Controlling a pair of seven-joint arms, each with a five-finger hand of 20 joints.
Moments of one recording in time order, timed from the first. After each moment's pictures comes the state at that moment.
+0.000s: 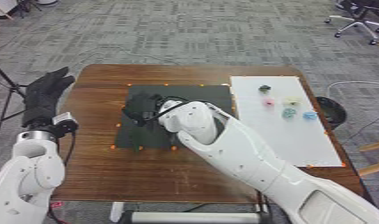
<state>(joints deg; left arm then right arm) 101.3 -57.4 -95.8 -100.7 53.2 15.5 11.9 -50.2 -80.7 32.0 -78.0 -154.4 -13.6 -10.6</state>
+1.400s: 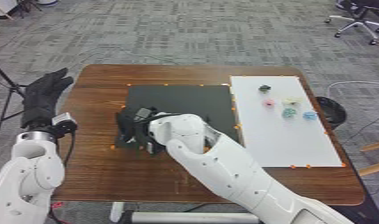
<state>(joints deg) 101.3 -59.8 -97.5 -100.8 55.6 14.5 10.5 -58.4 -86.2 37.0 -79.2 -140.6 -20.4 -0.7</state>
